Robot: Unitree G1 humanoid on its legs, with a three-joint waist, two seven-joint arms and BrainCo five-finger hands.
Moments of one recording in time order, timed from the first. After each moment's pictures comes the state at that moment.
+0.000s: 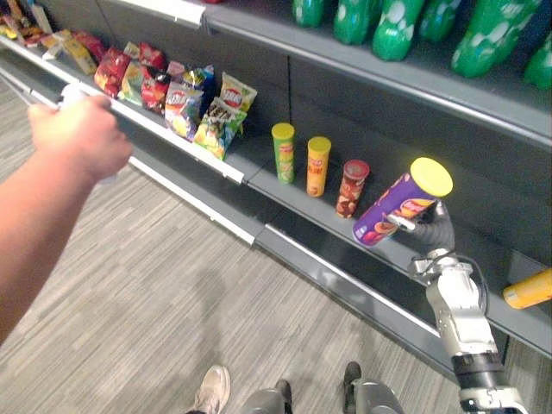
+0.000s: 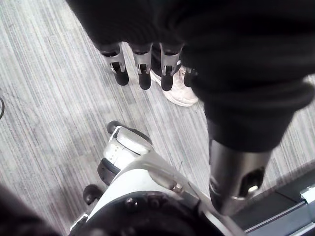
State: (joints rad) left arm 0.31 0.12 0.12 0.98 -0.49 0.00 -0.04; right arm -0.25 -0.25 -0.04 0.13 0.22 -0.15 -0.10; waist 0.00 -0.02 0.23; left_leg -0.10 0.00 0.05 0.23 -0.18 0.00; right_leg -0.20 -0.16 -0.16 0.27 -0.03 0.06
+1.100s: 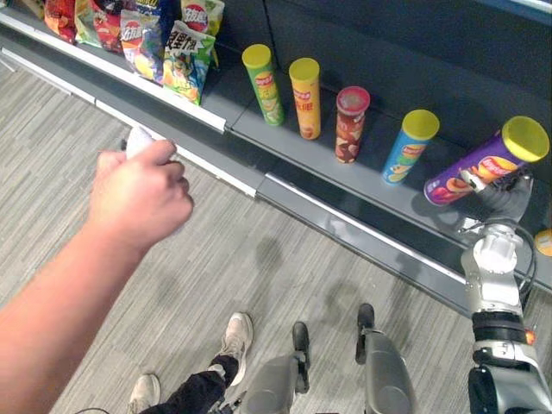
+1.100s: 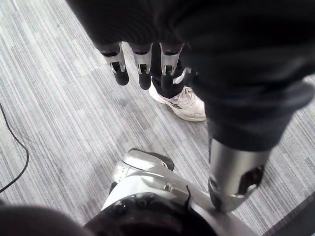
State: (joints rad) left arm 0.24 0.13 0.03 0.91 -0.46 0.02 0.00; right arm -0.45 -0.36 -0.27 0.38 0.14 -0.22 -0.37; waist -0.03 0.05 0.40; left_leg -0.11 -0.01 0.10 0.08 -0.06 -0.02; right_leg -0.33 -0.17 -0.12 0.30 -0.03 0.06
